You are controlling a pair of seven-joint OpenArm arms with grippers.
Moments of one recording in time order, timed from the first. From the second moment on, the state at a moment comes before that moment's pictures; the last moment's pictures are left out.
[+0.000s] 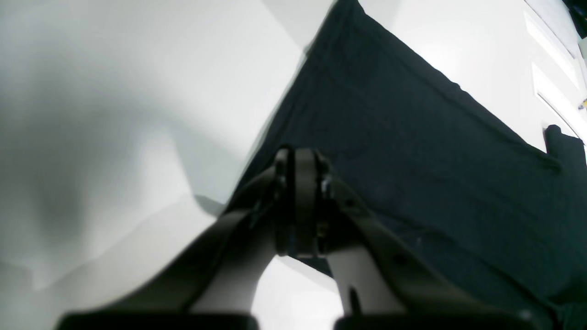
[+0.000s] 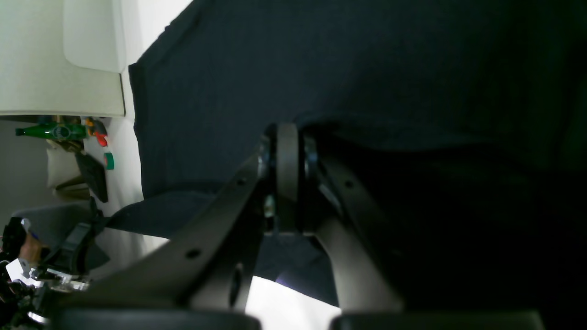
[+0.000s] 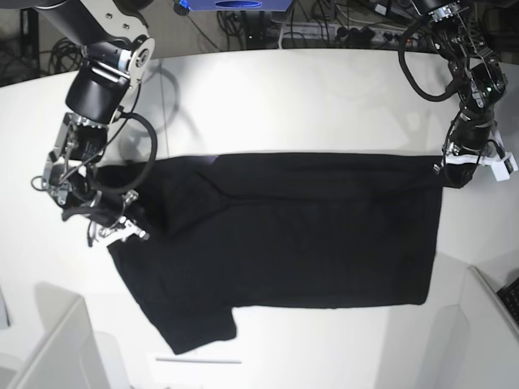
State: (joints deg) left arm 15.5 -11.6 -34.4 101.6 -39.7 -1.2 38.3; right arm 18.3 3.5 27.5 69.5 41.3 17.4 -67.4
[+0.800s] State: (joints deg) left arm 13.1 -12.7 -34.9 98.5 -39.3 -1.2 38.1; right arm 18.3 3.5 28.0 69.6 41.3 17.3 -67.3
